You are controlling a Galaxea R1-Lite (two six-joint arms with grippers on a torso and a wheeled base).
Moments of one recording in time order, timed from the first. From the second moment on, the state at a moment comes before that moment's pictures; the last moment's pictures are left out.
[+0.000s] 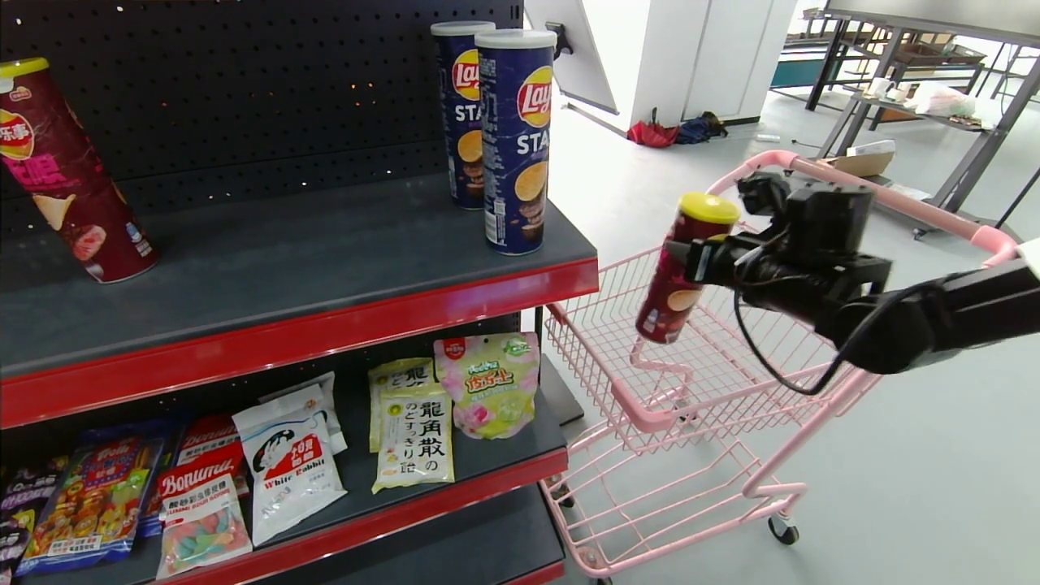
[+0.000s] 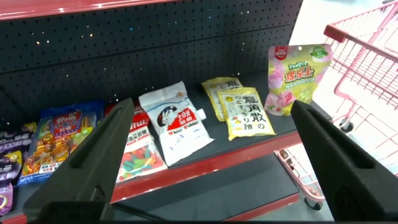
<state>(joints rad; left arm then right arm) 0.01 0.00 0.00 0.00 0.00 0.01 0.25 1.96 -1.11 -0.70 0.03 0.12</state>
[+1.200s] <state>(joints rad) 0.01 0.00 0.00 0.00 -0.01 0.01 0.15 0.70 -0.50 0.00 -0.15 -0.08</state>
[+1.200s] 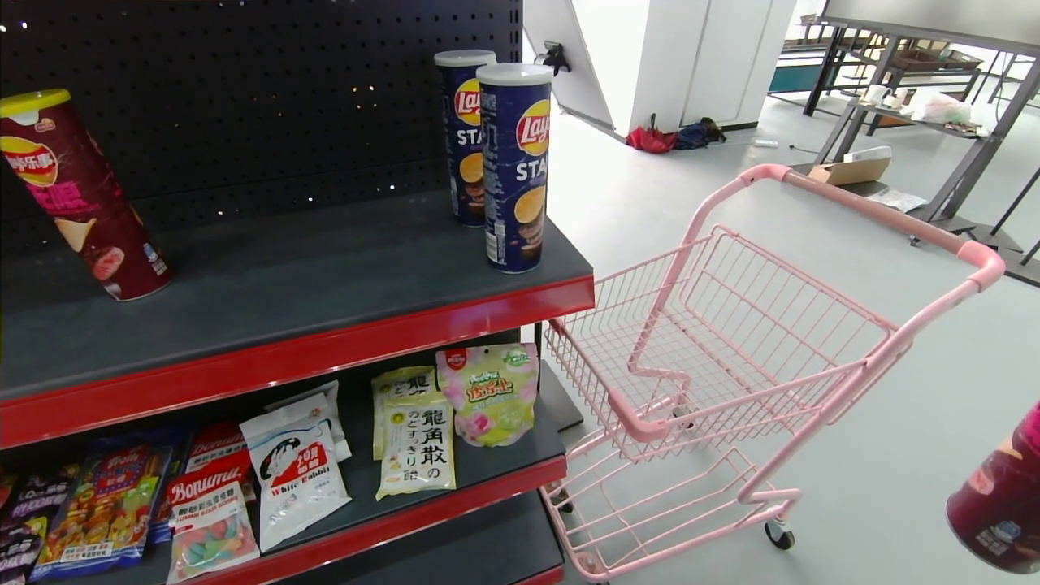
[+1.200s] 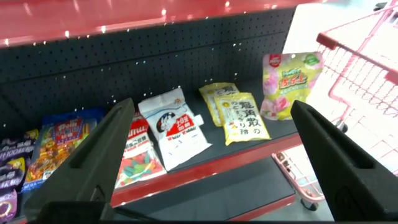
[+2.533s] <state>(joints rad) 0.01 0.00 0.00 0.00 -0.01 0.01 0.15 0.63 -0.41 0.00 -0.16 -0.12</state>
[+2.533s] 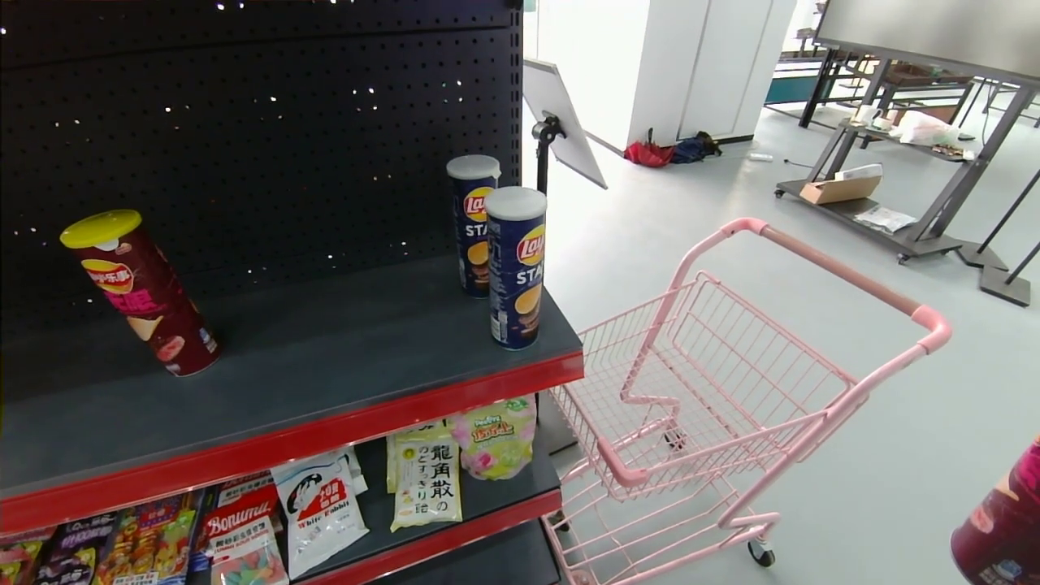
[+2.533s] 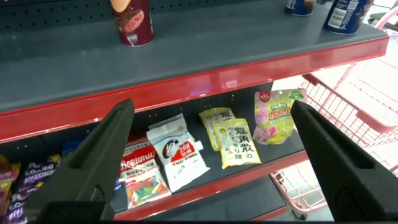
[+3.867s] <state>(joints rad) 0.01 0.00 0.00 0.00 -0.01 0.01 0.15 0.28 -0.21 0.00 -0.15 -0.14</state>
